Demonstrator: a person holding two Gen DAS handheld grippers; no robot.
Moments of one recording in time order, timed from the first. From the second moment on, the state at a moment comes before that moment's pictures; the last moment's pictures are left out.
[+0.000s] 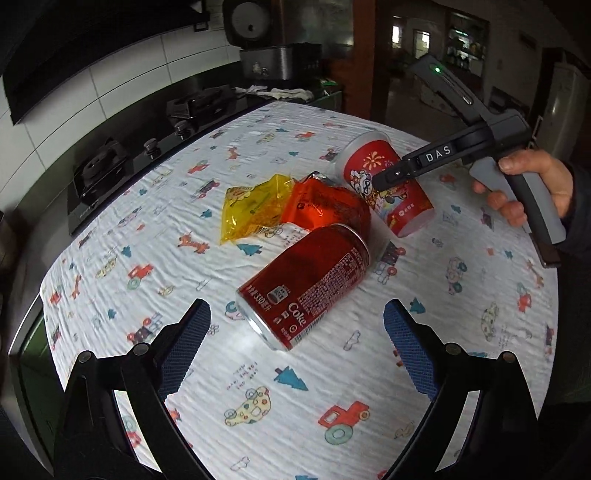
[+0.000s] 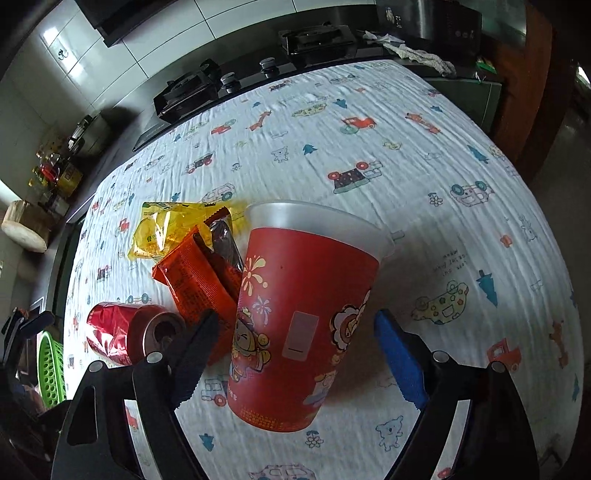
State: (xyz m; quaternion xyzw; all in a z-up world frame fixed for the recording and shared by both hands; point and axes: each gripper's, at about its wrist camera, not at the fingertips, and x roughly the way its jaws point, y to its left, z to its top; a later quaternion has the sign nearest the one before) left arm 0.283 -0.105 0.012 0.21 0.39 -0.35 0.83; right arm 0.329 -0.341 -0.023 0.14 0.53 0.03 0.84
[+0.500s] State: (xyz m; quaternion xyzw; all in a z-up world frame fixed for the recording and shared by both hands) left arm 0.313 -0.157 -0.019 0.29 0.39 -0.41 0.77; right arm 0.341 -0.347 -0.038 0.17 0.55 0.05 0.81
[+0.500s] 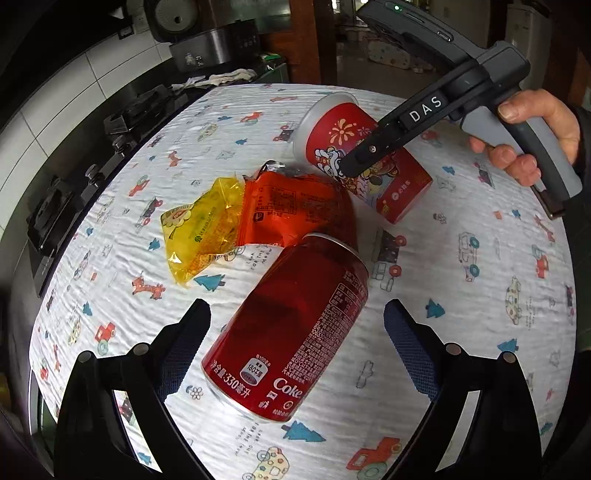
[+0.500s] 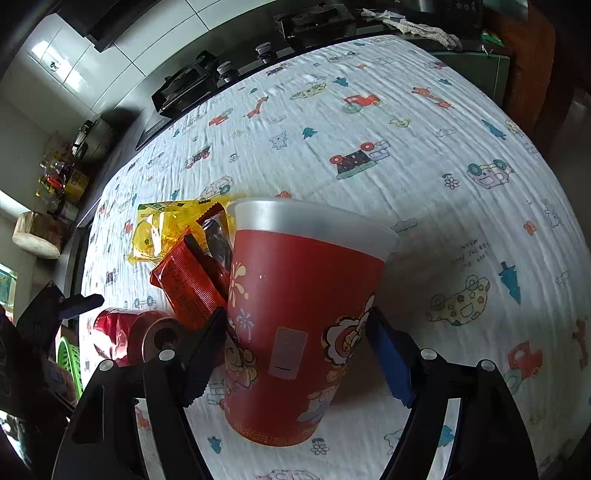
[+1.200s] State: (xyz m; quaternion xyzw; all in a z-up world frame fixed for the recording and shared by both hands) left arm 0.318 -0.163 -0.037 0.30 0.41 -0.42 0.75; right arm 0.334 -0.342 -0.039 0.15 0.55 0.06 0.82
